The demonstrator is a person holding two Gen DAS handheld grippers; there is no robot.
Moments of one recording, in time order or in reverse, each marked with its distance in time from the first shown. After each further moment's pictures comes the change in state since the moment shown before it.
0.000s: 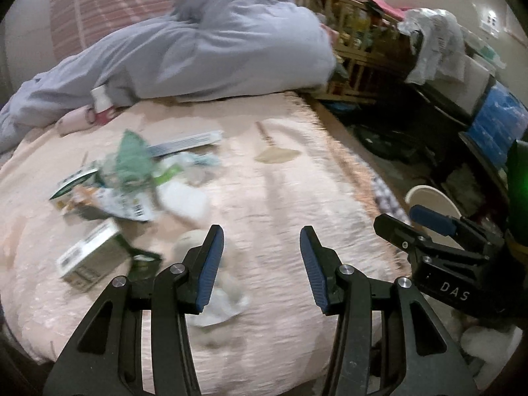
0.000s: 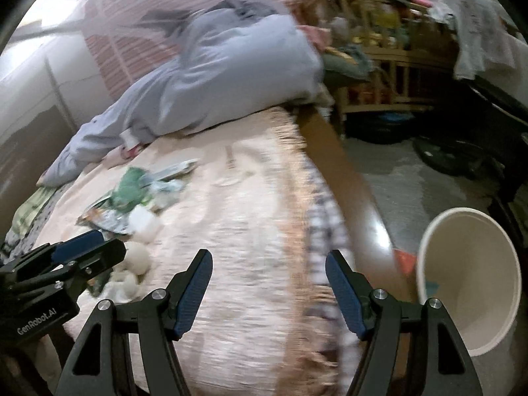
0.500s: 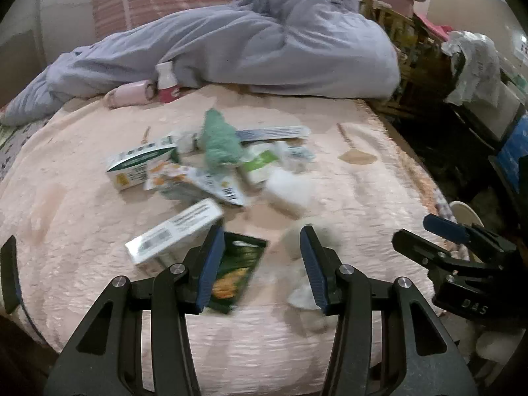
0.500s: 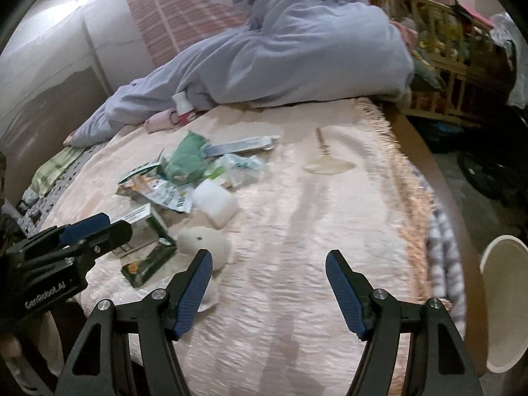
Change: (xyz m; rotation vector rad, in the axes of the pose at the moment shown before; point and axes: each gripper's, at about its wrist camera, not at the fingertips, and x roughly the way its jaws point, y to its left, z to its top) left arm -0.016 0.099 -0.017 -0.117 0.004 0.102; right arm 0.034 0.096 -0.002 -0.138 0.079 0.113
